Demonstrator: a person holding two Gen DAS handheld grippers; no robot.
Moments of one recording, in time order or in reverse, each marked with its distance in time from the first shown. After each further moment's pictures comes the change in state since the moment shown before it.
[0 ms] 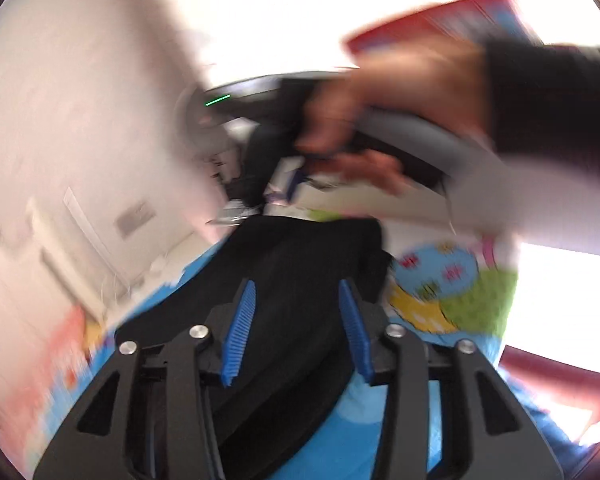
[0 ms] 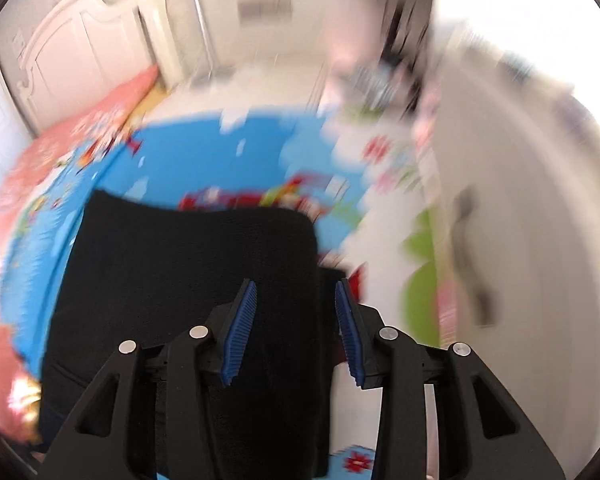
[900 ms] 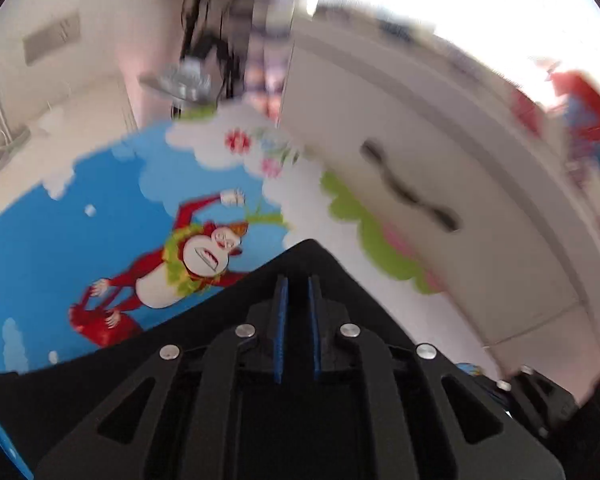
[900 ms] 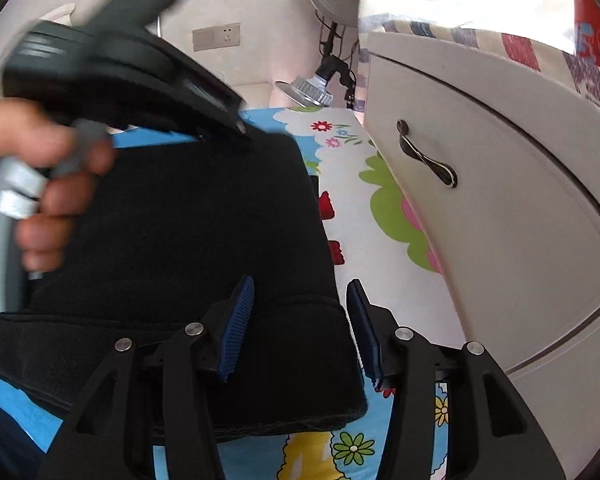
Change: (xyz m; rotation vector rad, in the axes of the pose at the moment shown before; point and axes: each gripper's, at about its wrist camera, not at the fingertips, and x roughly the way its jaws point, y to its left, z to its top) left arm 0.288 0.080 0.078 -0.350 0.552 -0.424; right arm 0.009 0.025 -0.112 0.146 -0.102 -0.179
